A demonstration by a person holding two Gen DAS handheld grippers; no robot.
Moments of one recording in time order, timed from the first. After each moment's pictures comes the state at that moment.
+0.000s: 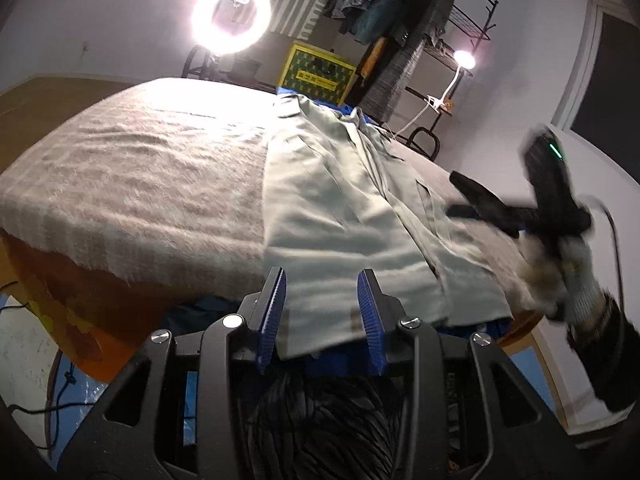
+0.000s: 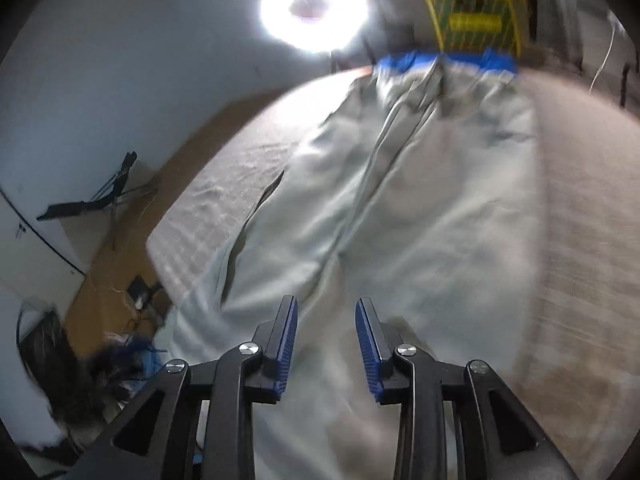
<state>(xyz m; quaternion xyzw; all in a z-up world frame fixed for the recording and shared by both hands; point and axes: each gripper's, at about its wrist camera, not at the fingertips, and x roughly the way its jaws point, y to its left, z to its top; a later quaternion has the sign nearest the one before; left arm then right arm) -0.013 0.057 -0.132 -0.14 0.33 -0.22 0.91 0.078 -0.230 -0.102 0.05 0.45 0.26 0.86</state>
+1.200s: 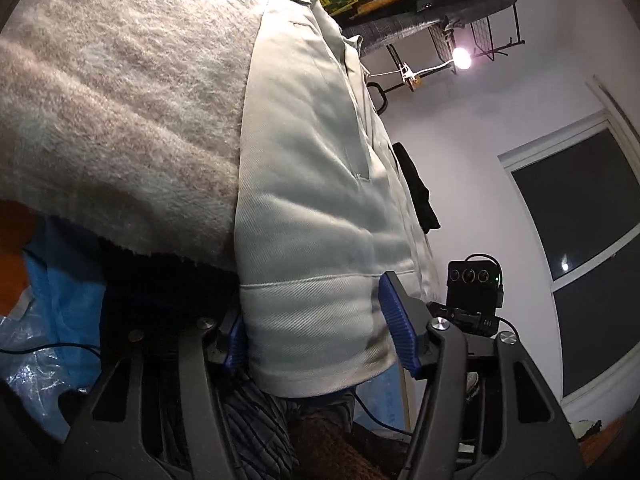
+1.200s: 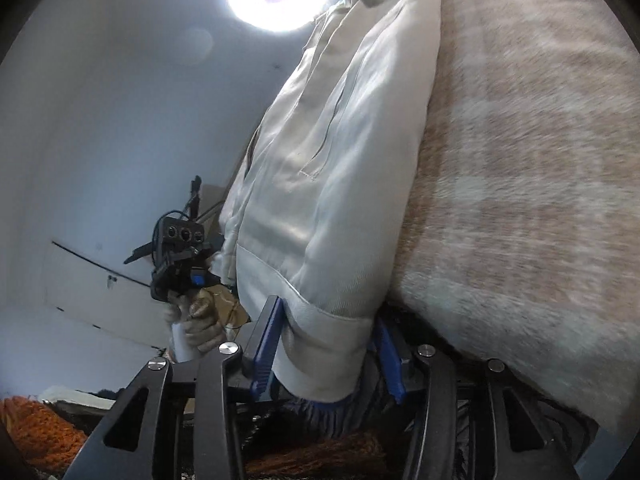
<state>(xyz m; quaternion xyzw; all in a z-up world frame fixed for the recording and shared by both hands) 0.064 0.064 -0.211 -0.35 0.47 -0.37 0.72 0.001 -0.304 -0.186 0.28 0.51 0.37 0.72</state>
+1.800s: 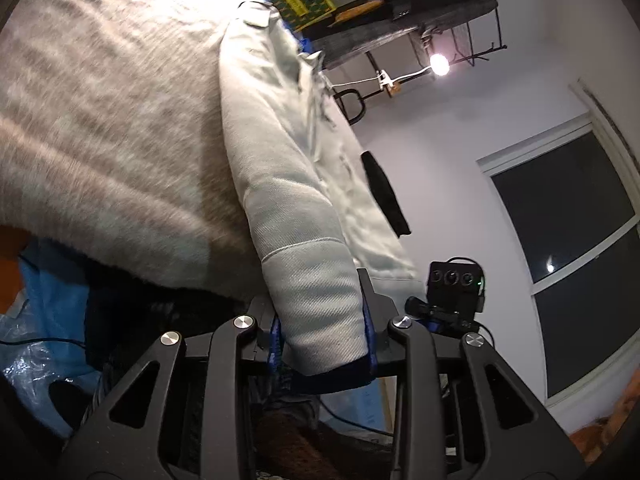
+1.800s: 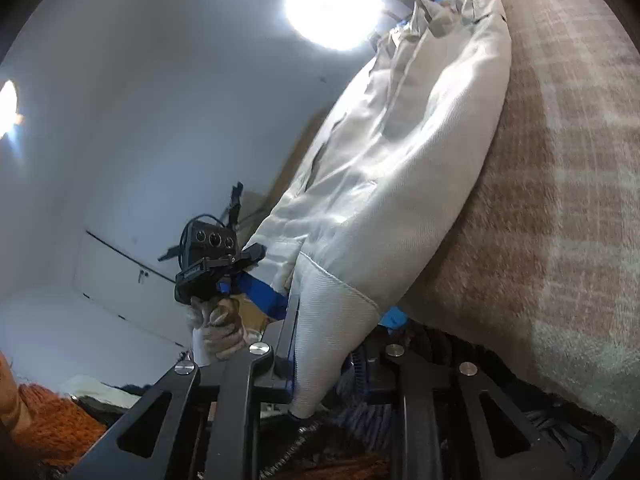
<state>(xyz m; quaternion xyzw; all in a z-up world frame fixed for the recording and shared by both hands) 0.058 0.064 -0.150 -0.36 0.45 -0.39 0.72 0.003 -0.290 -0.136 0.31 0.45 0.42 0.73</state>
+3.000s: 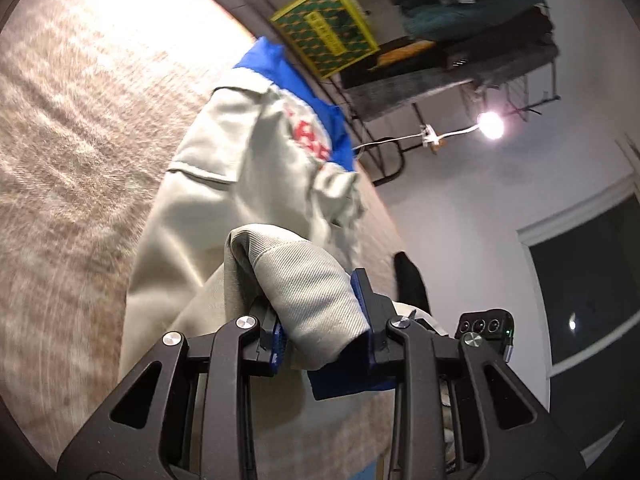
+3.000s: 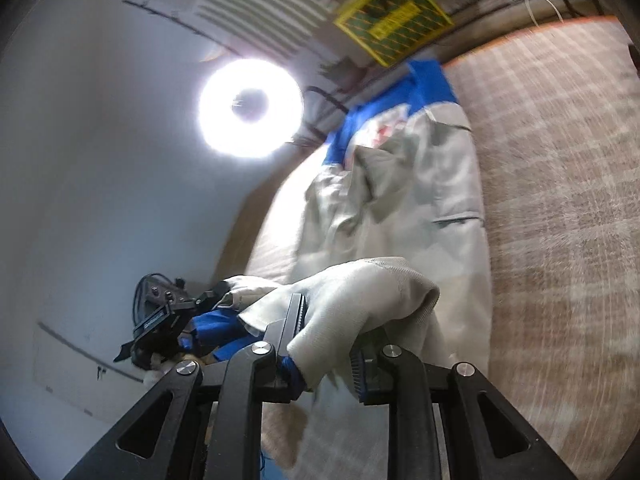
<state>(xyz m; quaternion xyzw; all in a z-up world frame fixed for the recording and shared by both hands) 0.301 0.004 -0.136 -0.38 0.47 -0.29 0.74 0.223 -0.321 -0.100 0.34 0.44 0.24 0.79</state>
